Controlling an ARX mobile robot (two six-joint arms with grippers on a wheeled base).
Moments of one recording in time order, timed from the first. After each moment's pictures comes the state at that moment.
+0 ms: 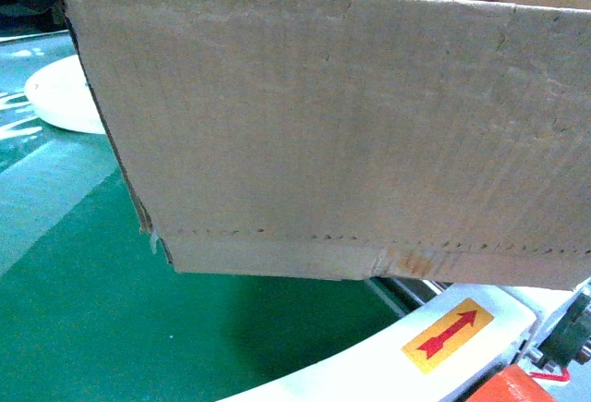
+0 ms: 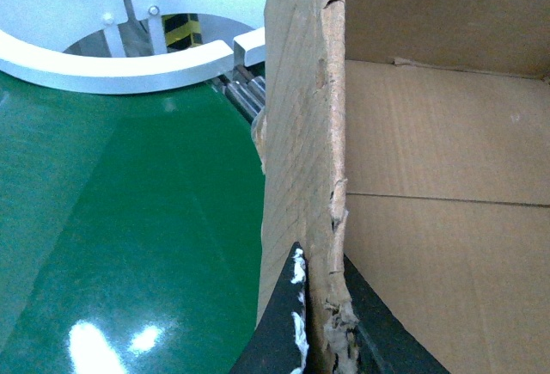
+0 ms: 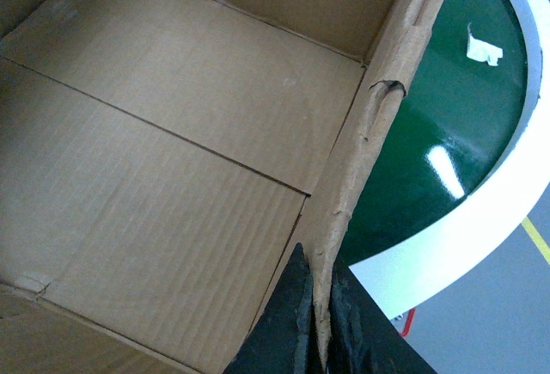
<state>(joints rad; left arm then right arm) -0.51 1.31 0.90 -0.02 -0.43 -0.33 0.06 1.26 0.90 -0.10 -0.21 -0.29</state>
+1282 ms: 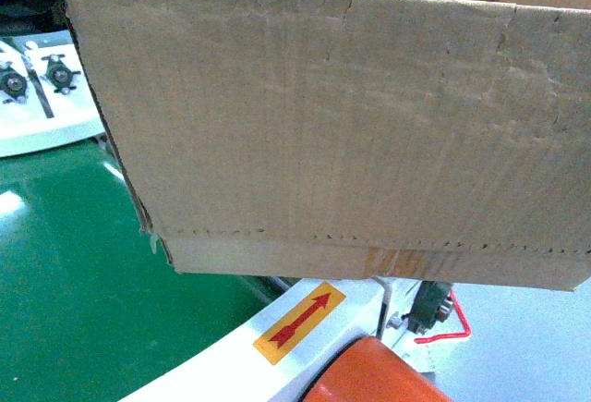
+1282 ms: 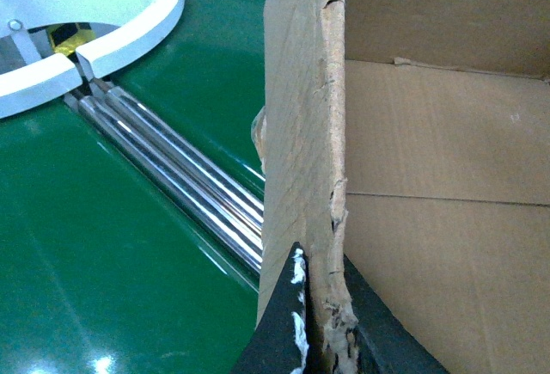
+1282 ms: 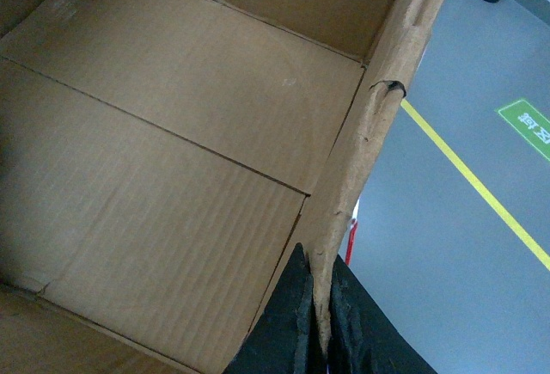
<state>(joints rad) -0.51 1.31 0.90 -0.02 -0.43 -0.33 0.06 1.26 0.90 -0.10 -0.21 -0.29</state>
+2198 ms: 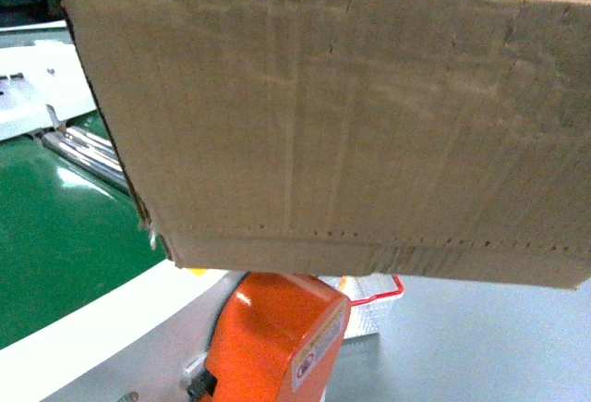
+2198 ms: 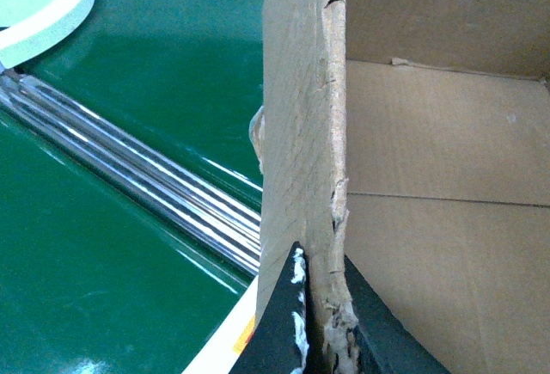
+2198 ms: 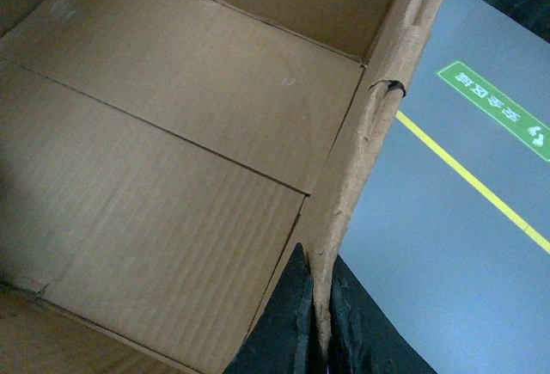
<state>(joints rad) -0.51 1.30 0.90 -0.02 -0.43 -0.33 0.06 1.25 0.90 -0.10 -0.20 -0.29</state>
